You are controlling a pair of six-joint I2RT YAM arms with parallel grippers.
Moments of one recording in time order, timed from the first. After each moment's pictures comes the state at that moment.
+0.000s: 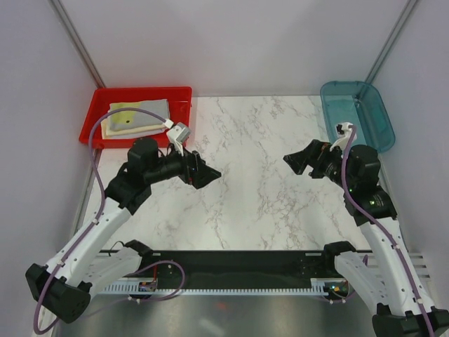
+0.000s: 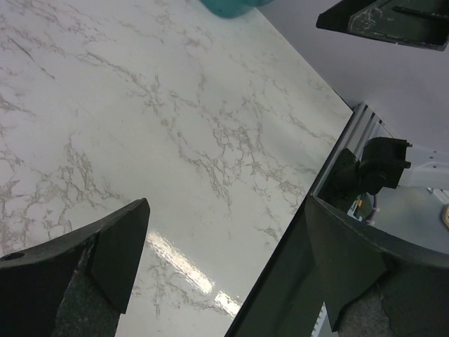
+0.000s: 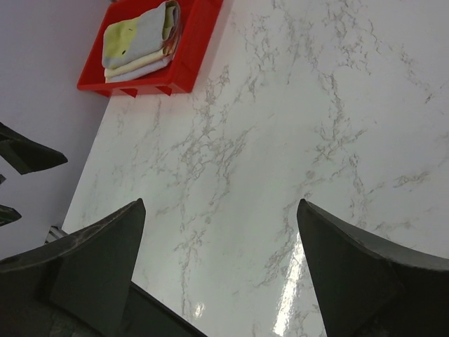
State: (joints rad) left arm -0.49 0.93 0.91 -0.27 0.53 -0.31; right arm 0.16 0.75 0.86 -0.39 -0.39 0.52
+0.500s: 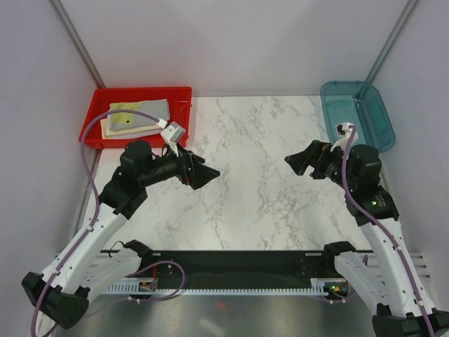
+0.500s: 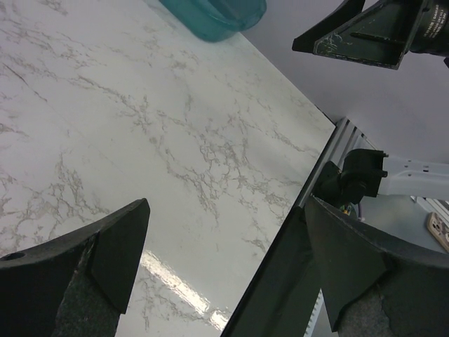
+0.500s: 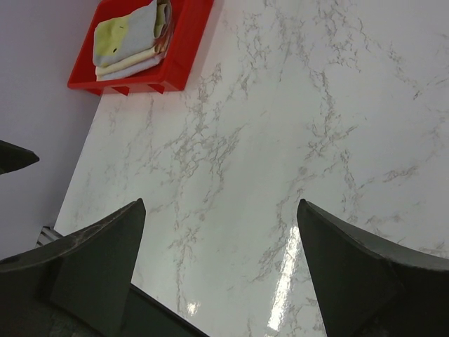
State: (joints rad) left arm -0.49 0.88 0.91 -0.23 0.54 -0.35; right arm 0.16 0.75 0.88 -0.45 -0.36 0.50
